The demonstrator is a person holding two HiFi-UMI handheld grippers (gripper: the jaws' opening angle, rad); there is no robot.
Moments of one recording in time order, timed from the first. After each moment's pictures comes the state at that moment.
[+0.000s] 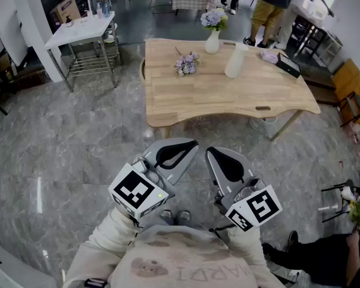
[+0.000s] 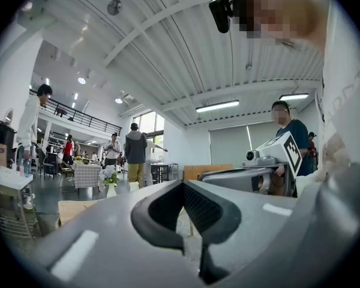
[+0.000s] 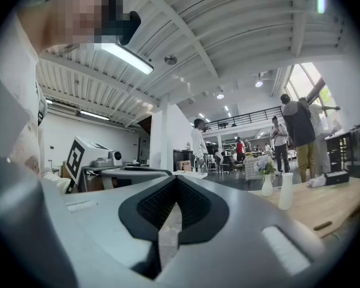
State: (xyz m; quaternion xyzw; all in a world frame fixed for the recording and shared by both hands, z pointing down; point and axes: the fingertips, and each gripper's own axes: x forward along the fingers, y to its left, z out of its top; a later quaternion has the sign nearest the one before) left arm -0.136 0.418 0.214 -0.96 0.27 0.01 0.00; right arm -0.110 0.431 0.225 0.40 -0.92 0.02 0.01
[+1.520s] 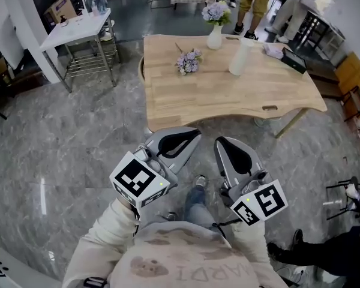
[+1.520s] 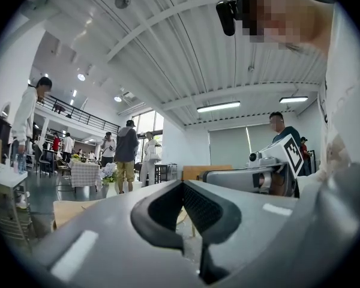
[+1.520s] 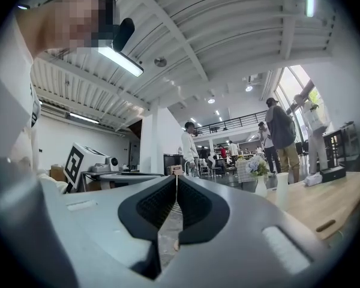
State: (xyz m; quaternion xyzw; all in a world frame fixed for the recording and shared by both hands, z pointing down) left arm -0.138 0.343 0.239 -0.97 0.26 0.02 0.00; right arm -0.099 0.360 0.243 0.44 -0.90 0.02 -0.03
